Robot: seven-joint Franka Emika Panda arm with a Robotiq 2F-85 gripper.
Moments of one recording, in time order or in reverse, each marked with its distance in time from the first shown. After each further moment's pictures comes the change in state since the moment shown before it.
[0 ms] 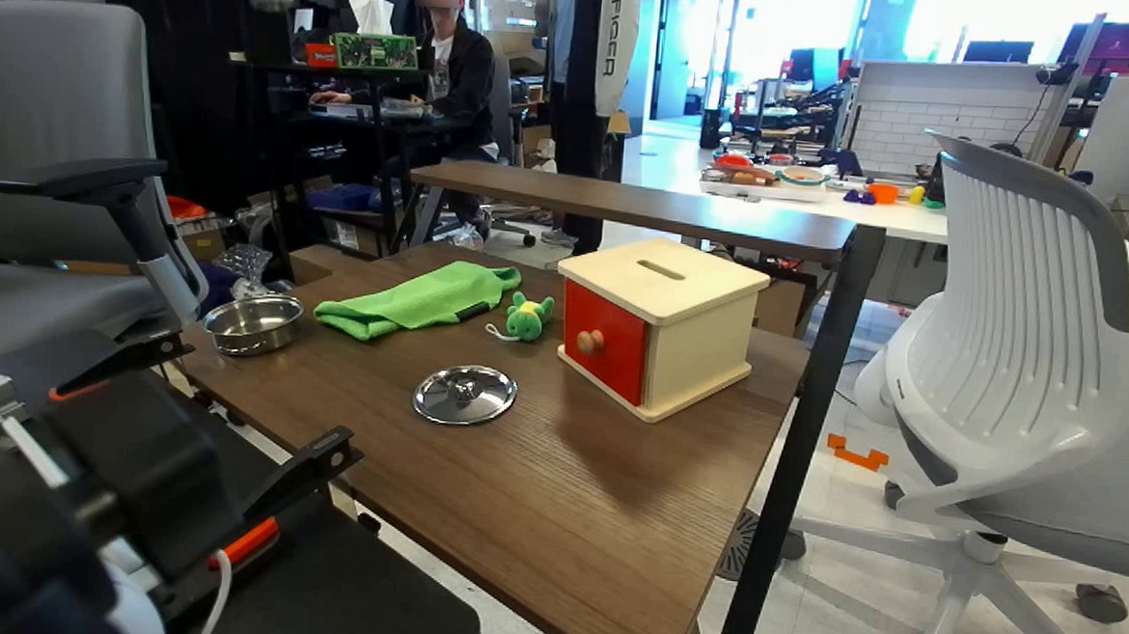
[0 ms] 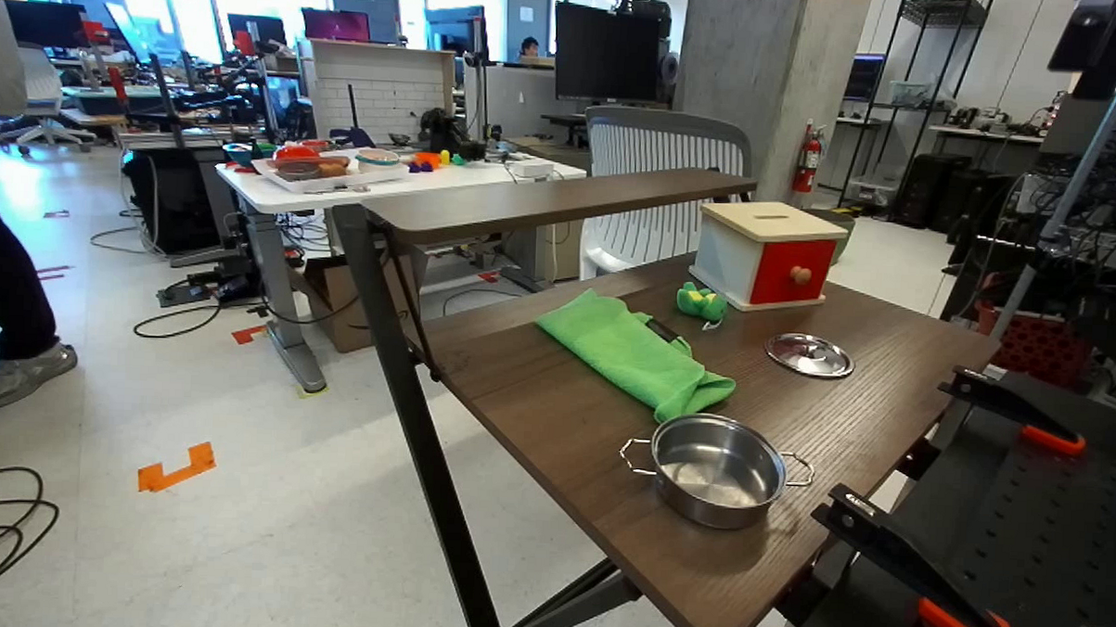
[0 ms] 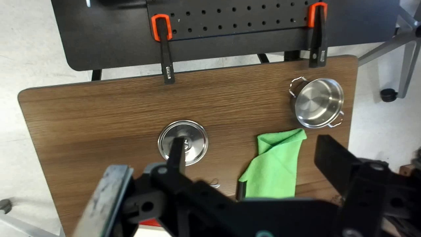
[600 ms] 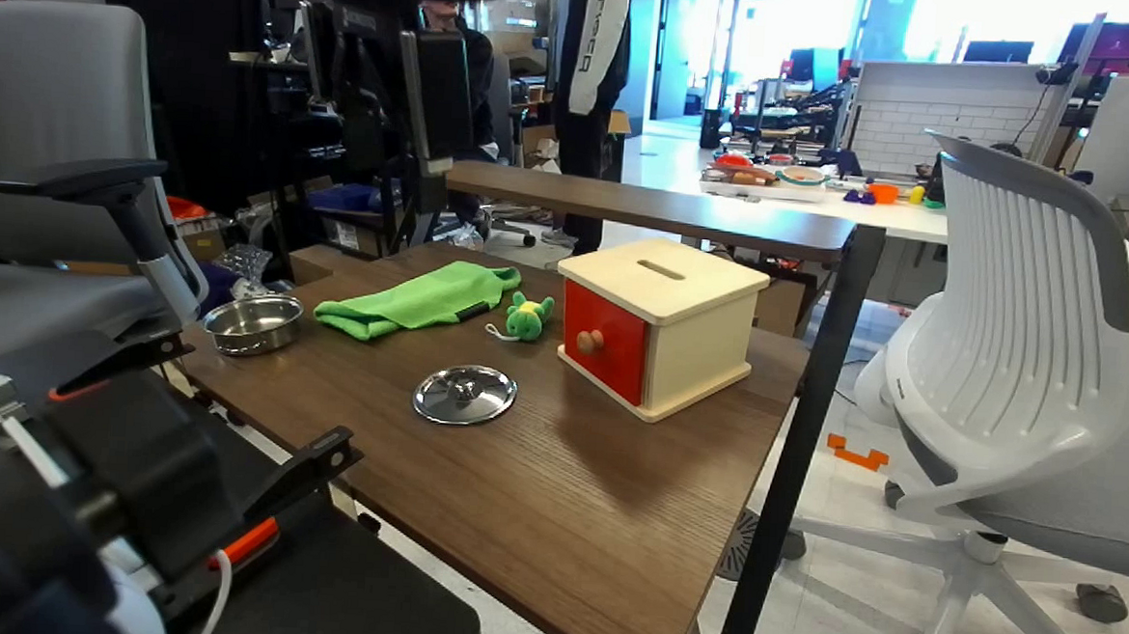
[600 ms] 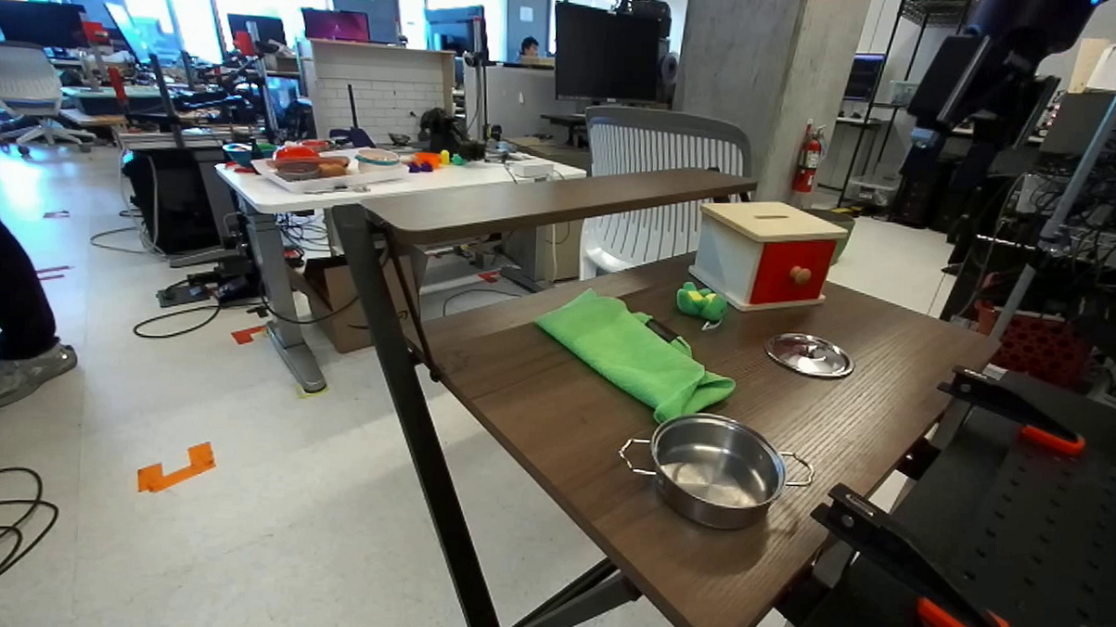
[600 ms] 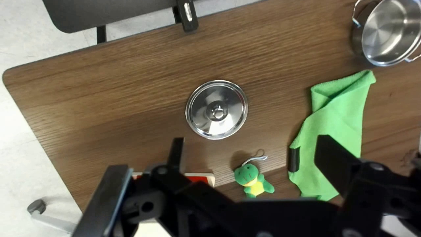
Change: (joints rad) arm -0.021 0.348 -0.010 0.070 0.134 0.345 -0.007
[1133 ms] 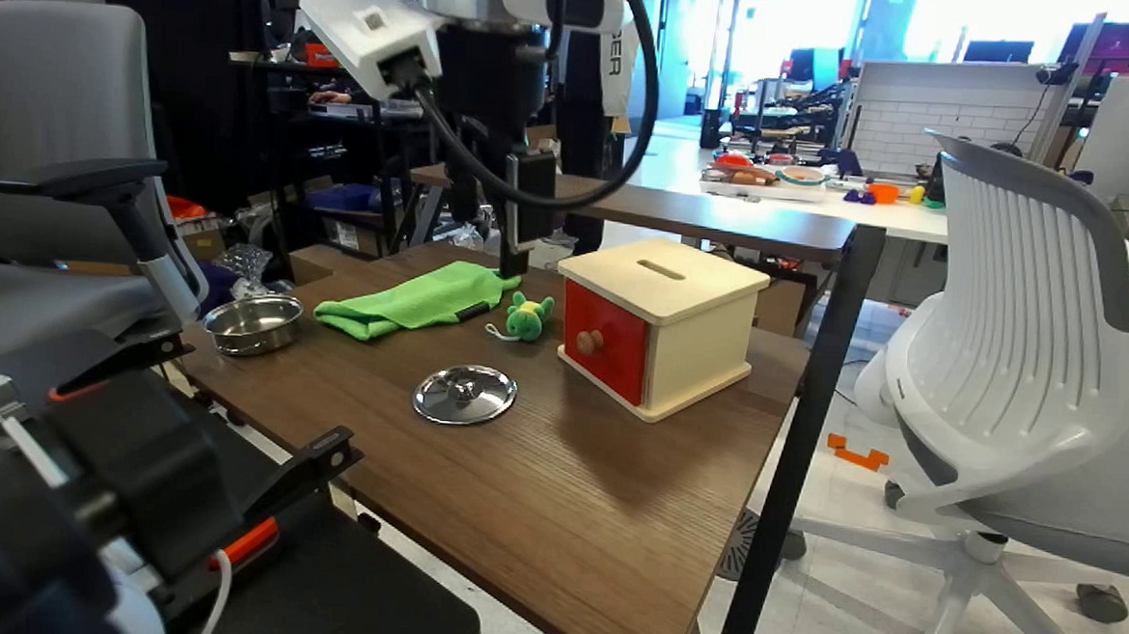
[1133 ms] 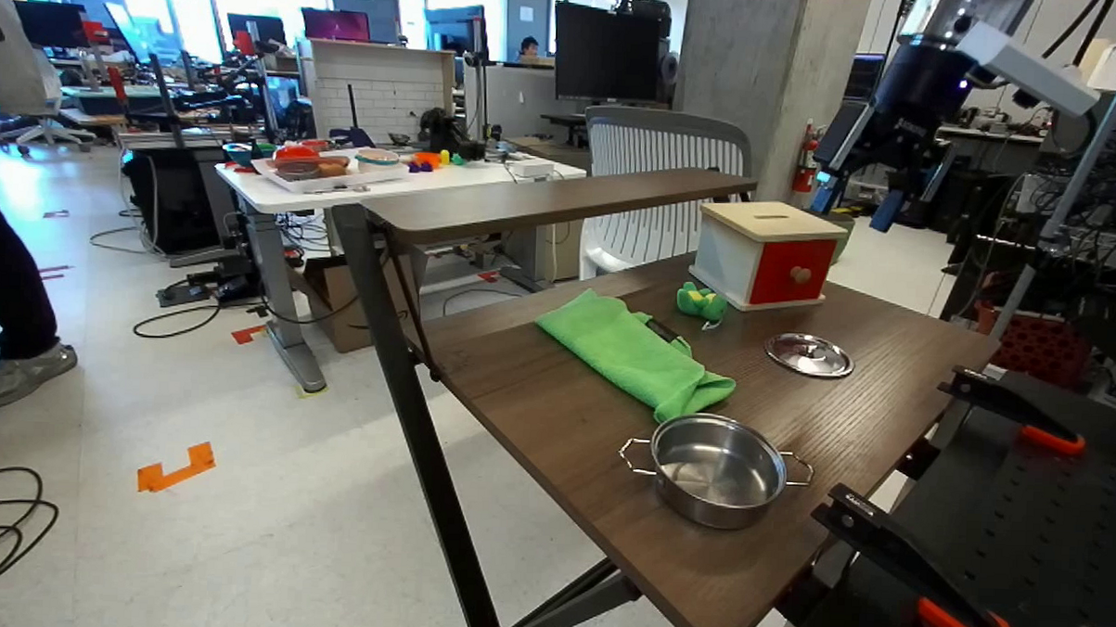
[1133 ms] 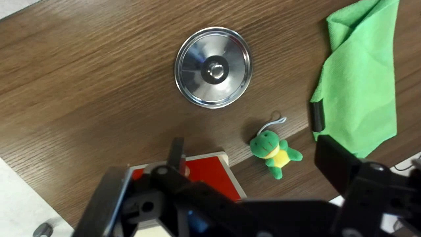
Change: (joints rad) arm -0.040 0.311 0.042 0.212 0.266 0.079 -0.052
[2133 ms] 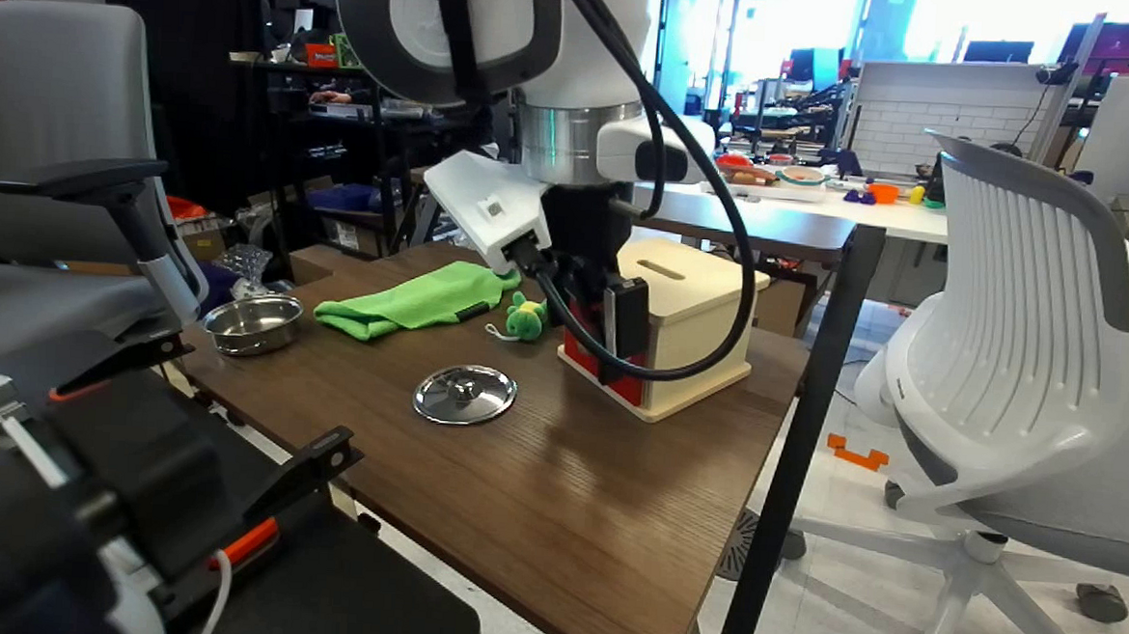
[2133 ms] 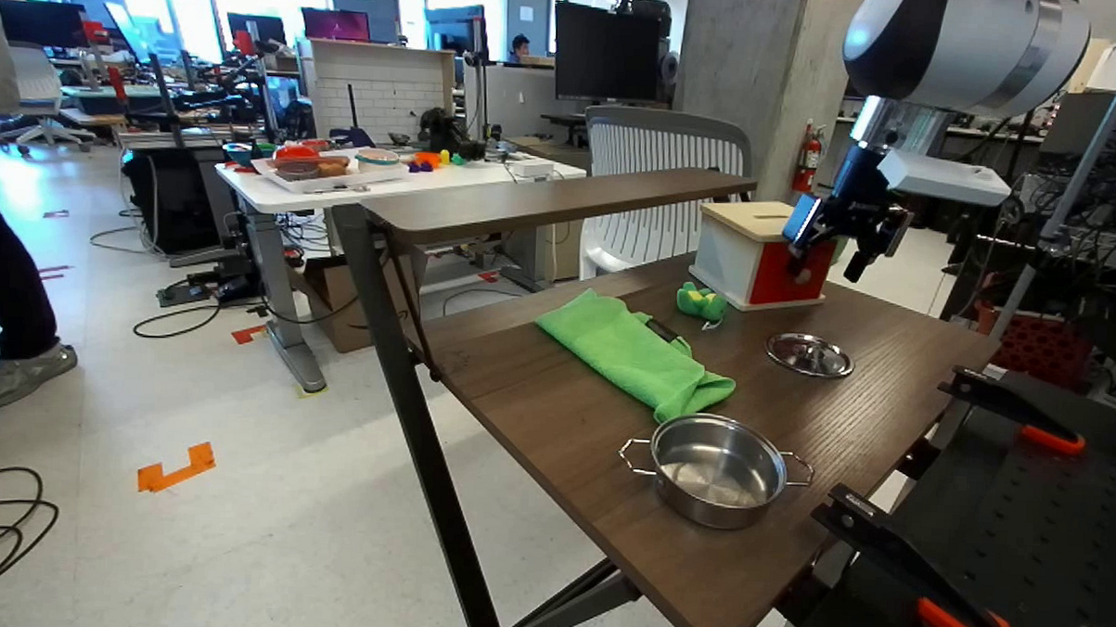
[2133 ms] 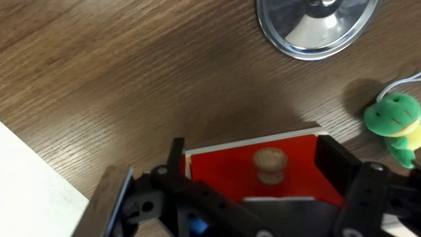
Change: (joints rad) arm -0.110 0.323 0.069 0.176 -0.077 0.237 0.089
